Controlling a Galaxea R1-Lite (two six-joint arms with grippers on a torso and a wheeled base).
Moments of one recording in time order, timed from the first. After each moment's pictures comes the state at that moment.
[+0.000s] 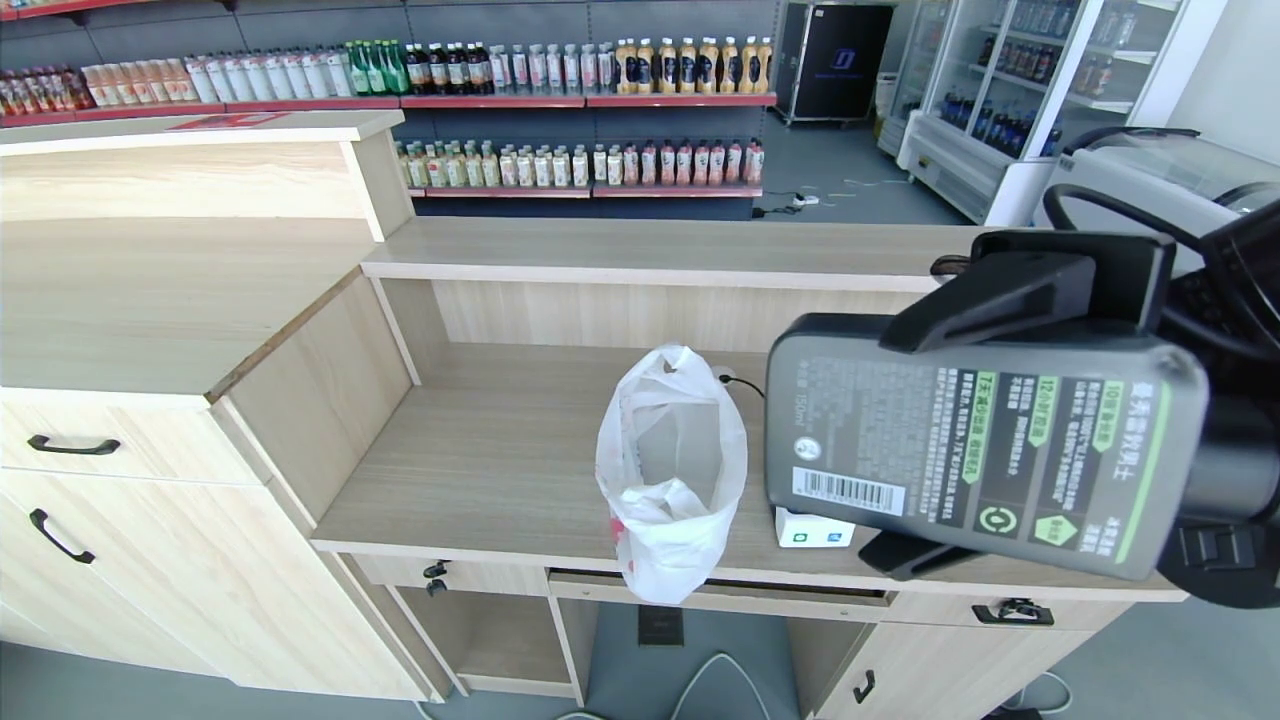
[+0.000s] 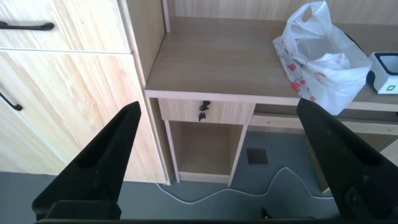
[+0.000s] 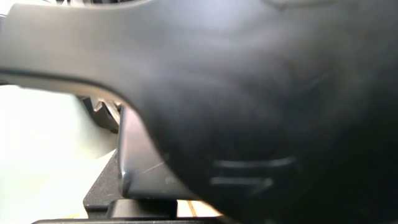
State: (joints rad) left arm 0.00 0.00 0.00 0.00 -0.02 0.00; right arm 0.56 1.70 -0.88 -1.57 1.53 -0.69
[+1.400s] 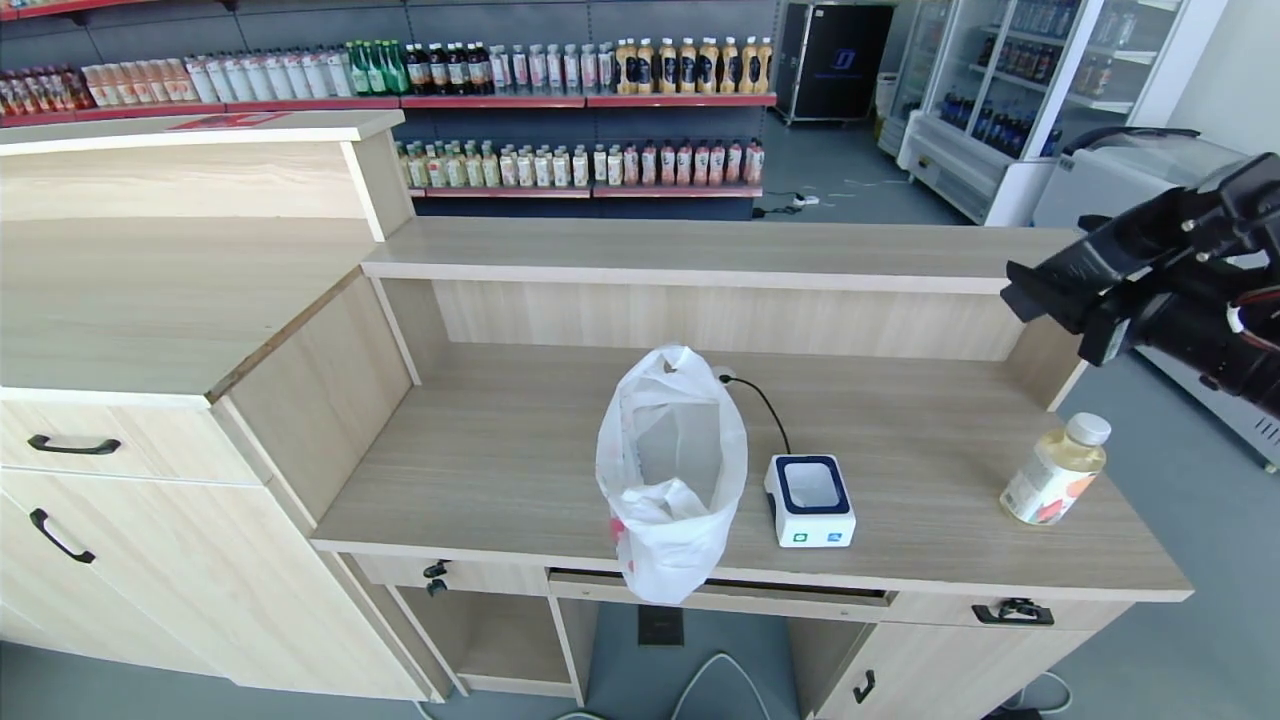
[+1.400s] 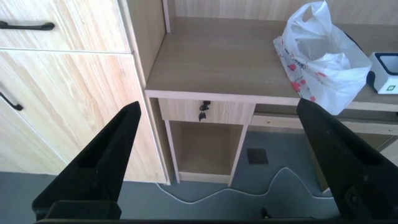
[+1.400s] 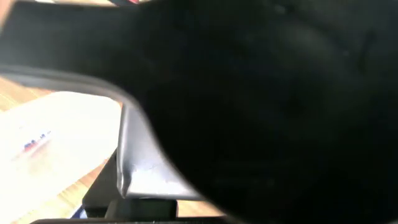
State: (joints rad) left arm 0.00 0.00 0.00 0.00 -0.02 0.00; right arm -0.03 1.54 -0.72 -1.01 0.36 -0.48
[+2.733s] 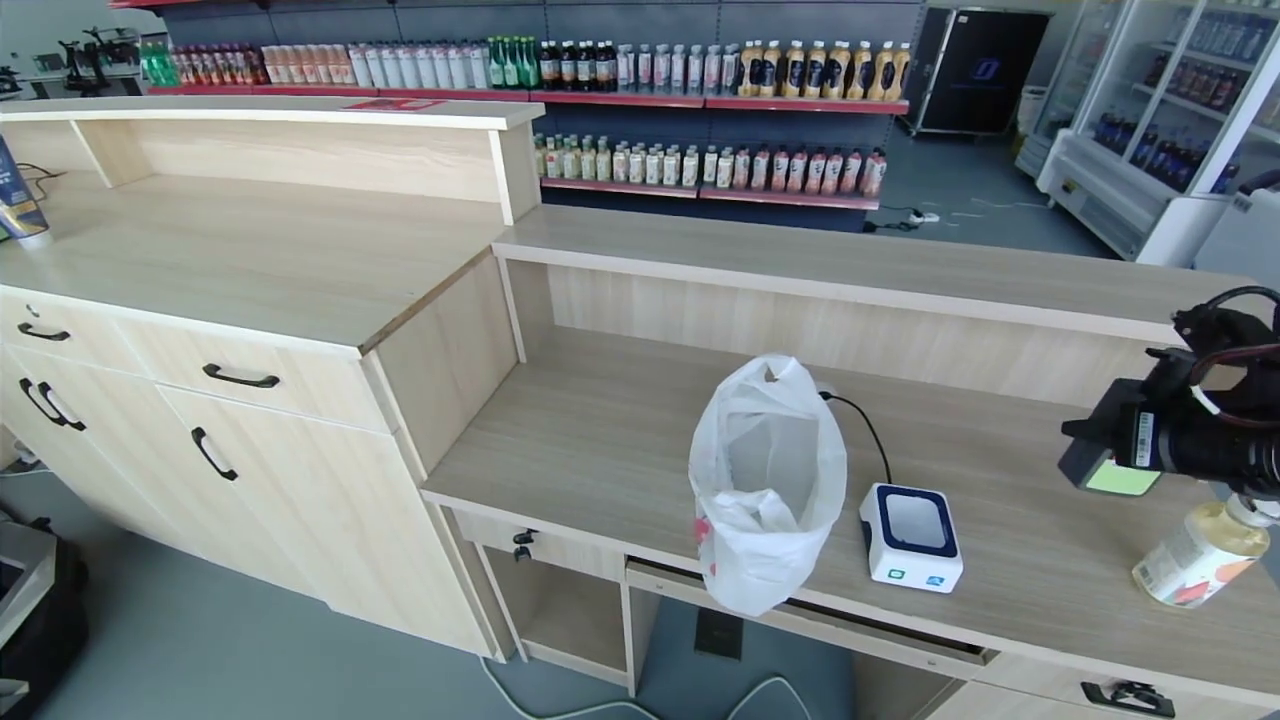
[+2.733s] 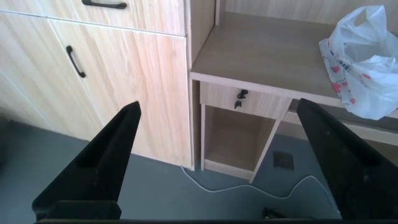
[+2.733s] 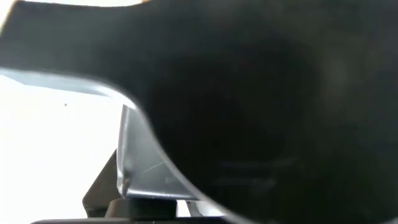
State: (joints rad) left arm 0.00 0.00 0.00 0.00 -0.02 0.00; right arm -0.20 1.60 -0.81 -0.26 0.11 -0.03
